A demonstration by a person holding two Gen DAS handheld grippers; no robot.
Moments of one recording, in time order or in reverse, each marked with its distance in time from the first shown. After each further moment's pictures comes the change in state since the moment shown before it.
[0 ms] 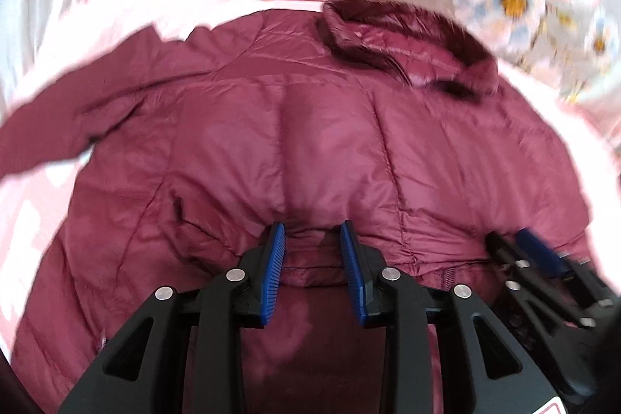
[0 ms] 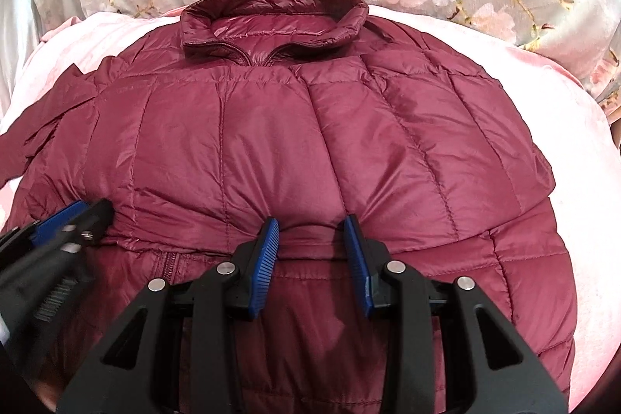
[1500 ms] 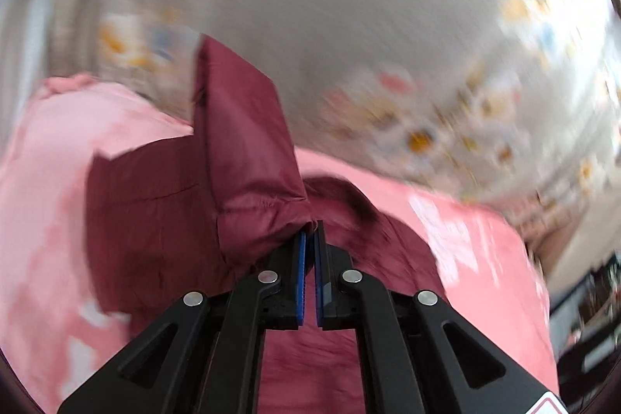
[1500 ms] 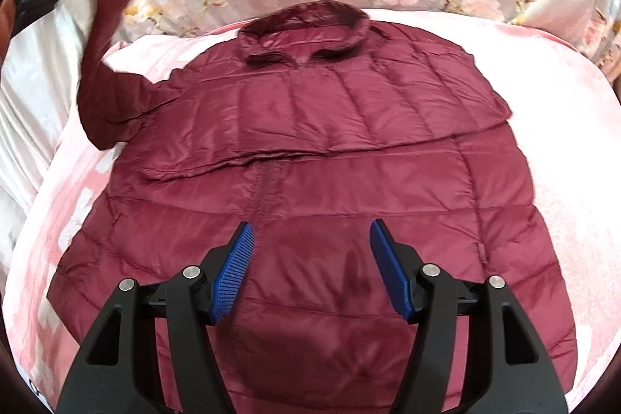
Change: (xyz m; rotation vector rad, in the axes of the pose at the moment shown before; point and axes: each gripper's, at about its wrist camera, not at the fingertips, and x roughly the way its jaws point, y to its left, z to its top) left arm -0.129 -0.029 0.138 0.052 -0.197 -0.303; right arm -0.110 -0.007 -0.054 0.113 0.004 0.132
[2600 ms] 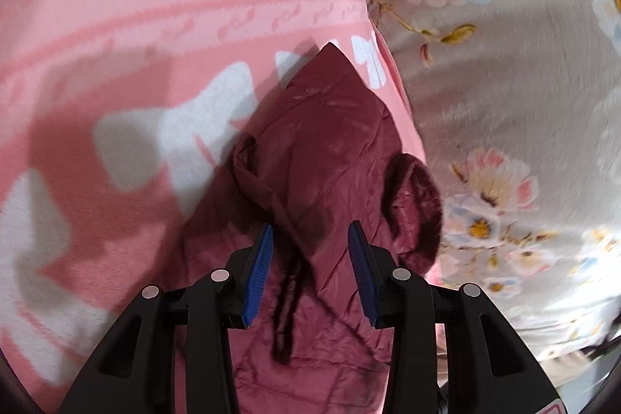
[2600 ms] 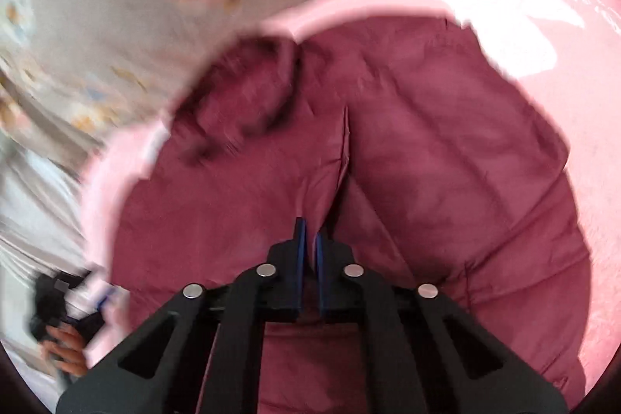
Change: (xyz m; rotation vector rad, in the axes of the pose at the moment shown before) left arm 0.036 0.249 -0.102 -0.904 0.153 -0.113; right arm 0.066 -0.094 0.114 0.361 -0.035 0.213
